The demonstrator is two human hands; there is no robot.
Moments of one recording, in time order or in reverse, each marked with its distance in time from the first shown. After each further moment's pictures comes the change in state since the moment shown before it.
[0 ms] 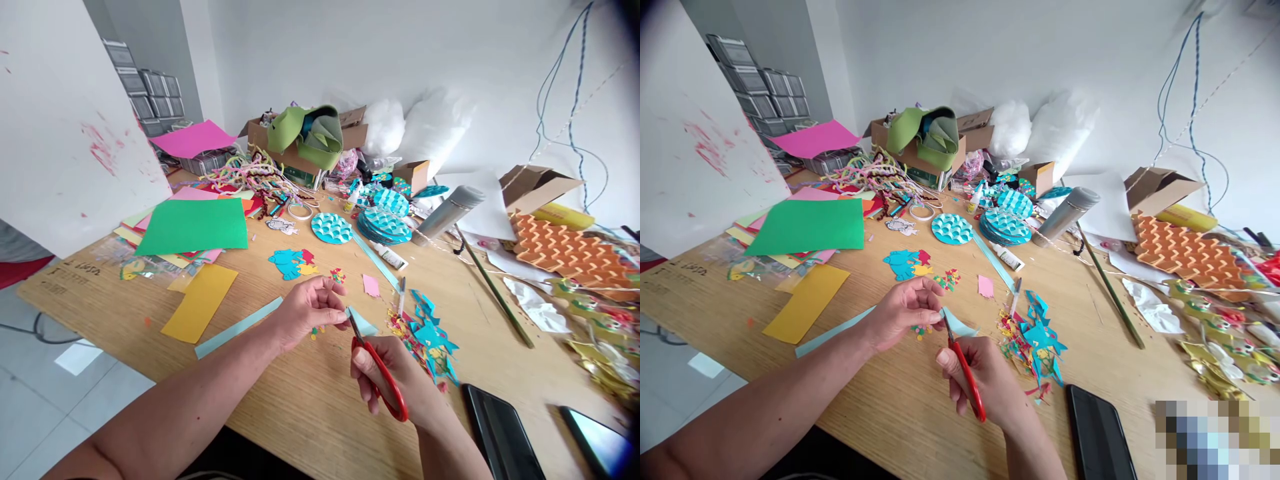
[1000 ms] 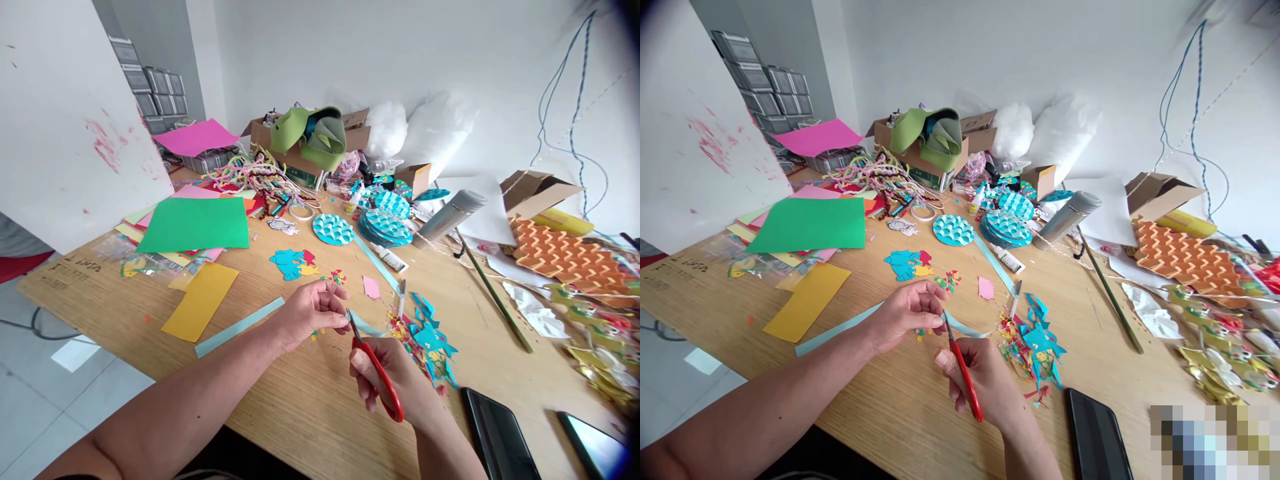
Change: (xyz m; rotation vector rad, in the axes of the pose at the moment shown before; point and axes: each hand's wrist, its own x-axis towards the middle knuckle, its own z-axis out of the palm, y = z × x) left_hand 0.001 -0.003 -0.001 -0.002 -0.017 -0.033; right_hand 0.004 0.009 -0.002 -0.061 -0.005 -0.029
